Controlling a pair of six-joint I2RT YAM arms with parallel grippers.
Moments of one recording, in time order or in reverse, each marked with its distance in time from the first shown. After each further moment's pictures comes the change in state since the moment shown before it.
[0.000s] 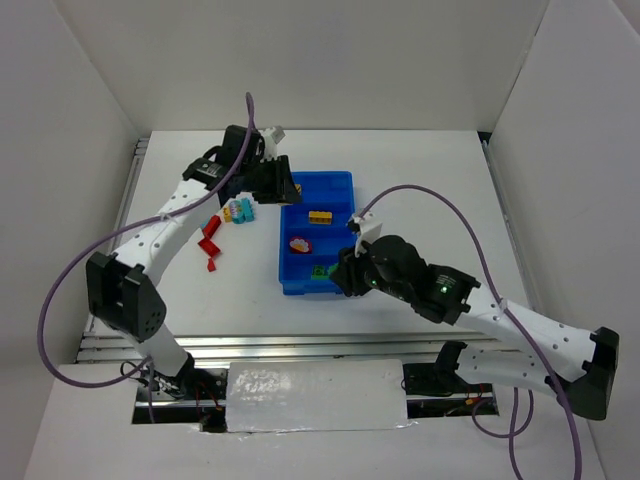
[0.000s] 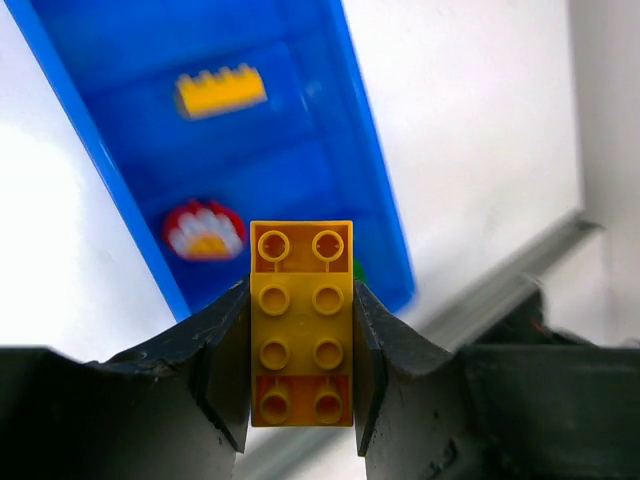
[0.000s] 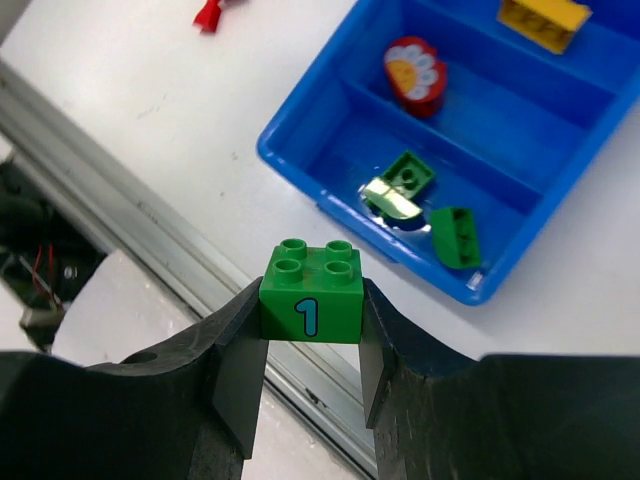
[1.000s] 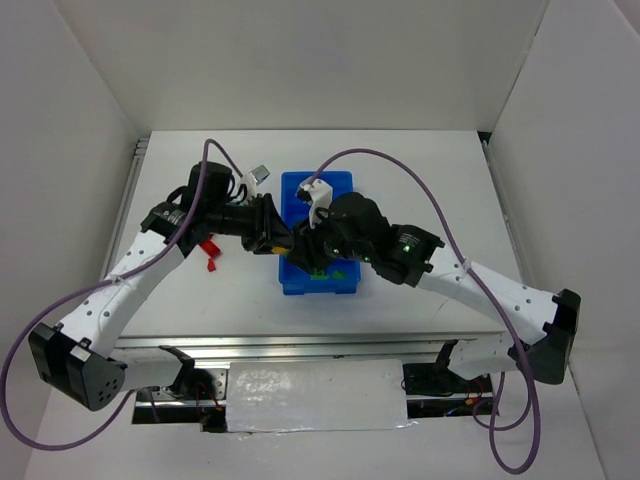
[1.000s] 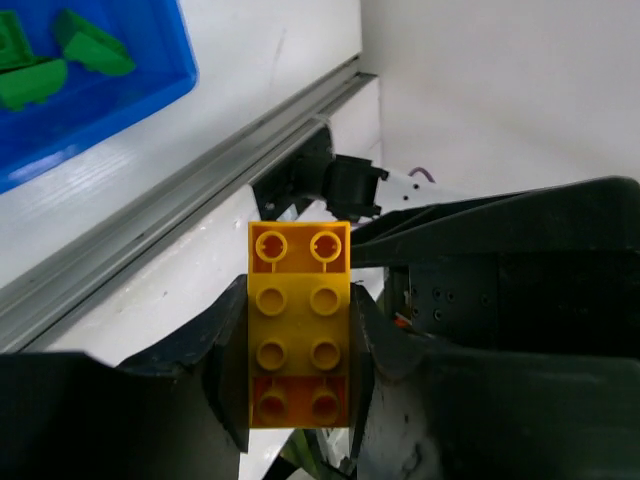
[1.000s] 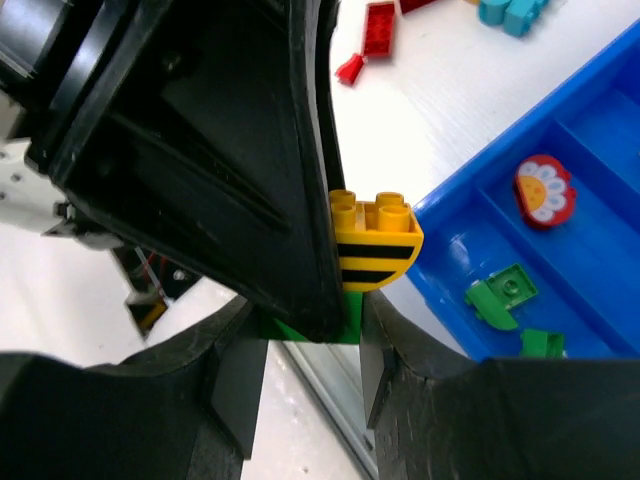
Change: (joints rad) left arm -0.027 -0.385 -0.332 0.011 0.426 -0.378; right arm 0.006 0.315 0.422 -0.052 -0.224 -0.058
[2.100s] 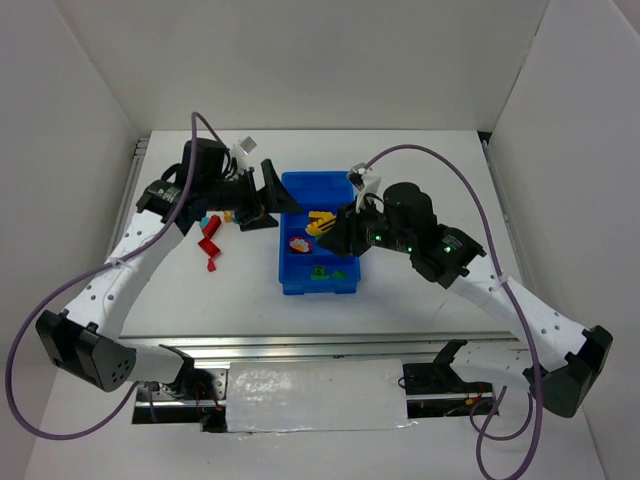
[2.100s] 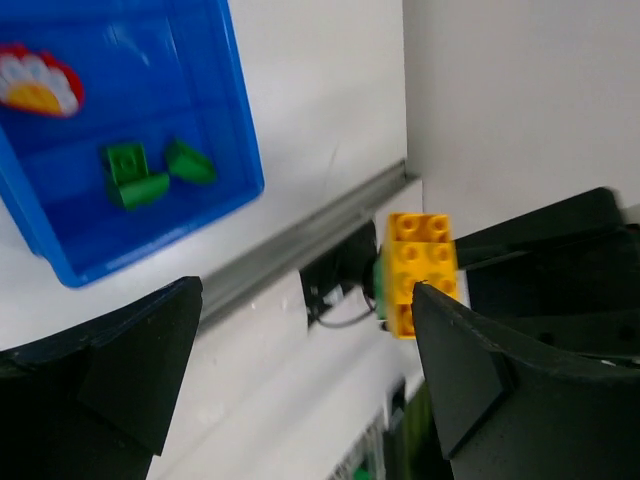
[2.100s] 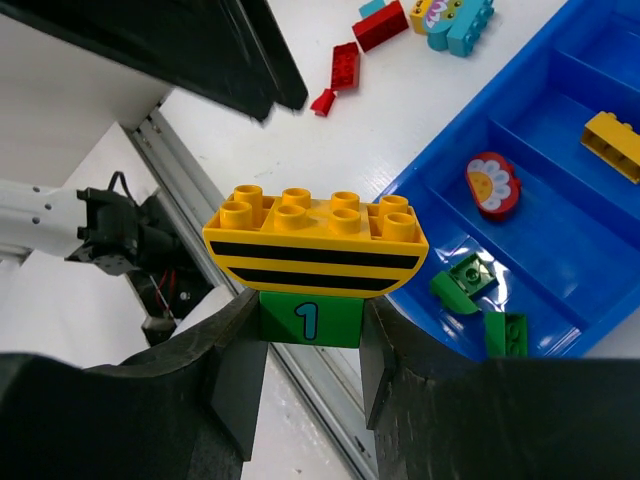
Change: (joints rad) left arm 0.057 0.100 0.215 -0.082 -0.228 0.075; right arm -0.256 -0.169 -0.153 0.070 -0.178 0.026
